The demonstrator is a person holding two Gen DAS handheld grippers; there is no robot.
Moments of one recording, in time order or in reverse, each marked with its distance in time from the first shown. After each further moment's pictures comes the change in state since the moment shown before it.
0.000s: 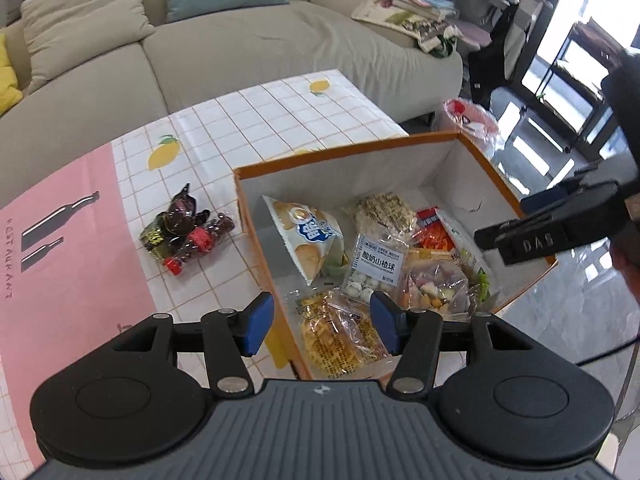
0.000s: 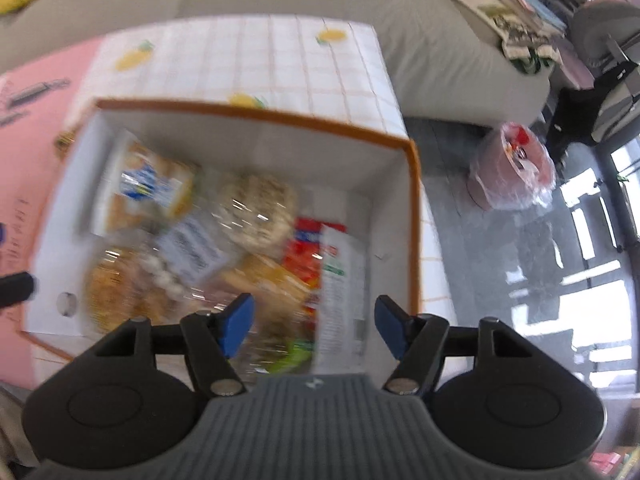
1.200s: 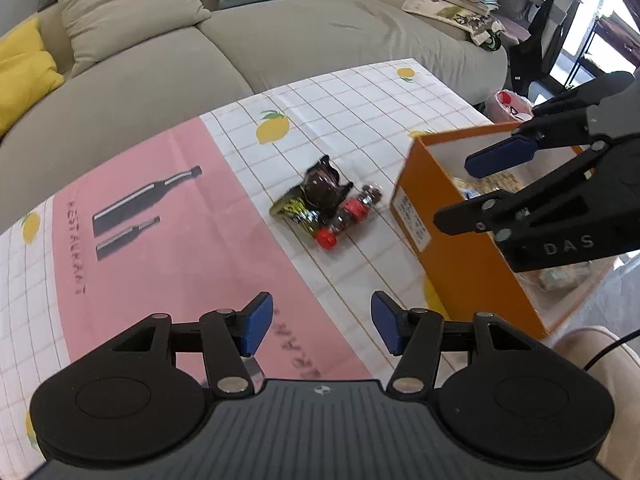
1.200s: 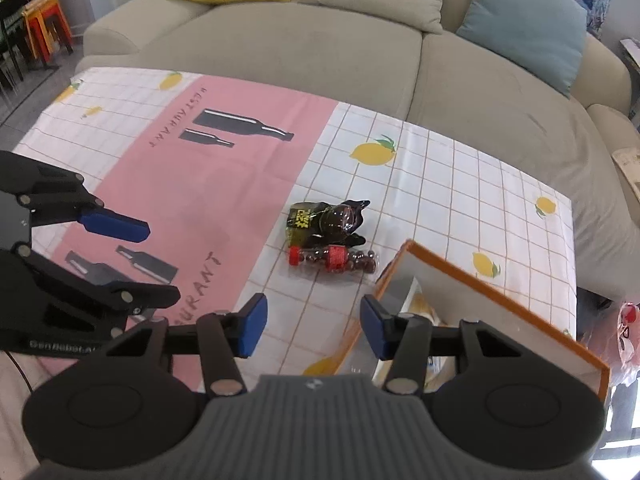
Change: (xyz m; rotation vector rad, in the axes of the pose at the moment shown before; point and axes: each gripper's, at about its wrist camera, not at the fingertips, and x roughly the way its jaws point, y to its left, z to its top) left arm 0.004 0.148 -0.020 0.034 0.017 0.060; right arm -0.016 0.190 0.060 -0.368 -0.213 0.273
